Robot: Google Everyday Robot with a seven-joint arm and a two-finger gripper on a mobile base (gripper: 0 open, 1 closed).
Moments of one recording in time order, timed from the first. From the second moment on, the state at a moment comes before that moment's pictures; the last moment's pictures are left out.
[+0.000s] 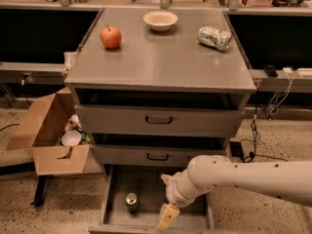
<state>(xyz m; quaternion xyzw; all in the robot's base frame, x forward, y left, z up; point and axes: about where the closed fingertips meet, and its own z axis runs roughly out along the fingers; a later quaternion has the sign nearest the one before) 0.416 -0.030 0.488 -0.61 0.74 0.20 0.18</state>
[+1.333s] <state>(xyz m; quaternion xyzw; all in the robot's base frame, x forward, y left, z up) 0.450 0.005 0.355 -0.59 0.74 0.24 0.21</state>
